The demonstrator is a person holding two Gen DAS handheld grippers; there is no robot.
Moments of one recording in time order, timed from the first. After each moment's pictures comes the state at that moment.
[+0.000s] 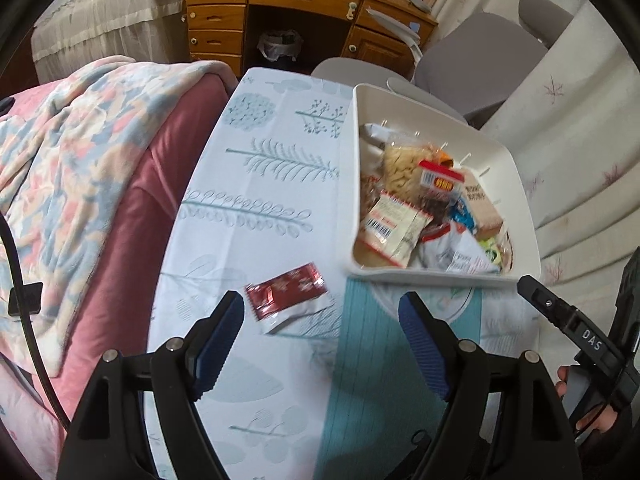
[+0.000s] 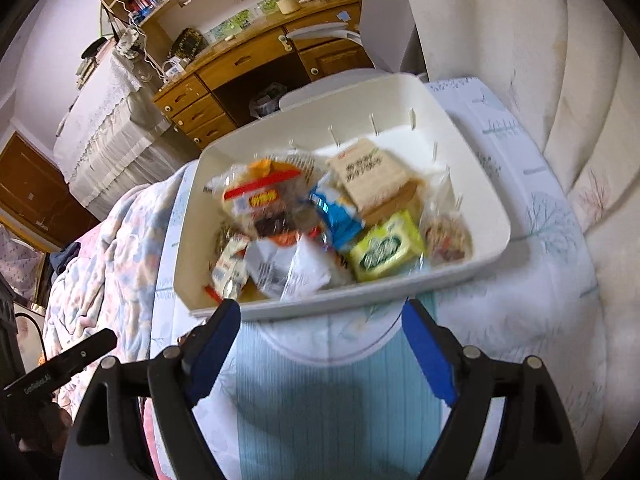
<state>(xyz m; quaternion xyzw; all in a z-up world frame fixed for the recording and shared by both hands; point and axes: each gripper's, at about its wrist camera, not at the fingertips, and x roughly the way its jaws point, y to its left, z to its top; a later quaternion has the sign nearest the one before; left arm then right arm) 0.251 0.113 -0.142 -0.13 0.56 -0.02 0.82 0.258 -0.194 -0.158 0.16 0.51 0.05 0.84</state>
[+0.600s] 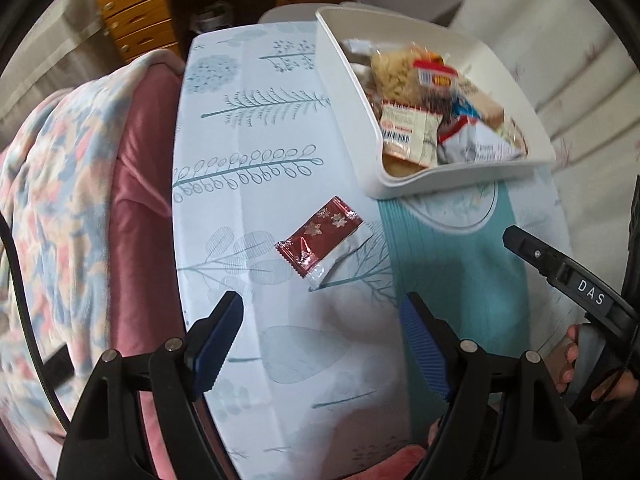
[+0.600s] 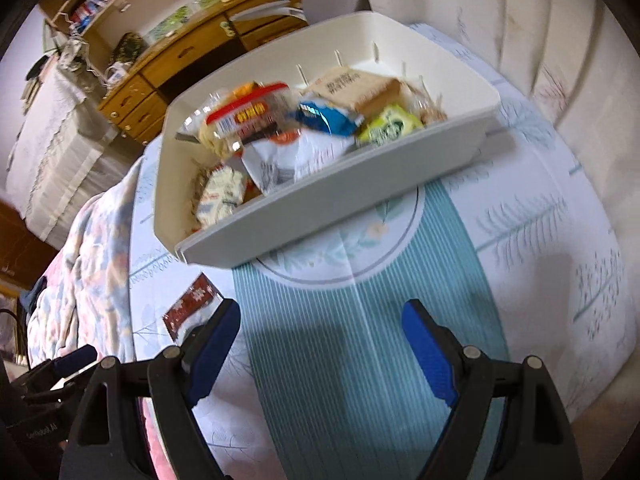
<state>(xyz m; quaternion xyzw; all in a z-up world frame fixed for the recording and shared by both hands) 0.247 0.130 -0.183 0.02 0.62 -0.13 0.77 0.209 -0.128 -0.198 0.19 0.54 -0.06 0.82</state>
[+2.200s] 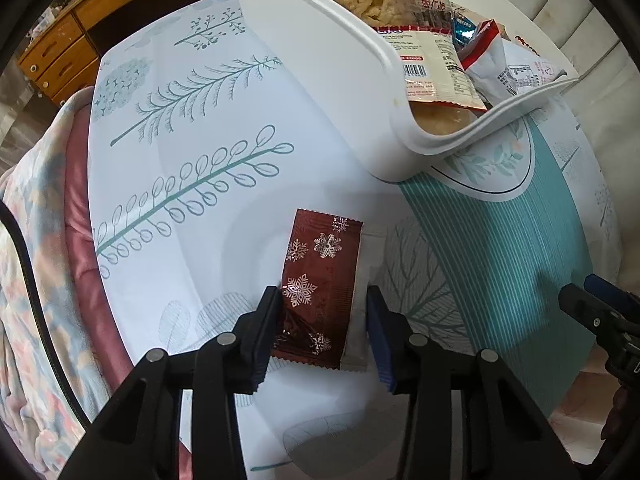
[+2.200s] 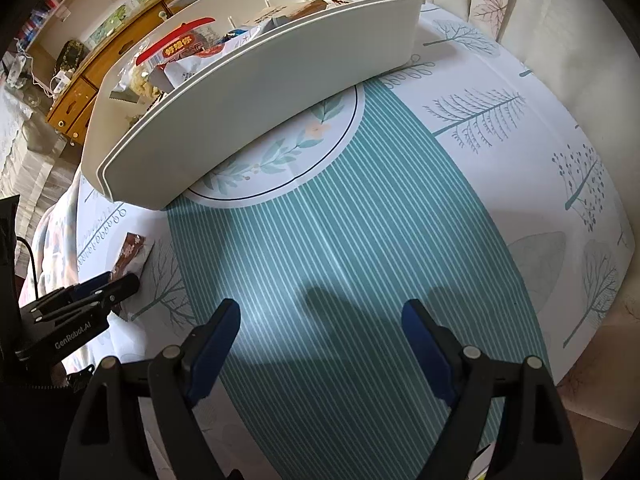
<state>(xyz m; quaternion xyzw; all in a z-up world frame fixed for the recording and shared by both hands) 0.291 0.090 -0.279 0.12 0.62 -0.21 0.75 0.160 -0.122 -0.246 0.22 0.57 -0.15 0.78</state>
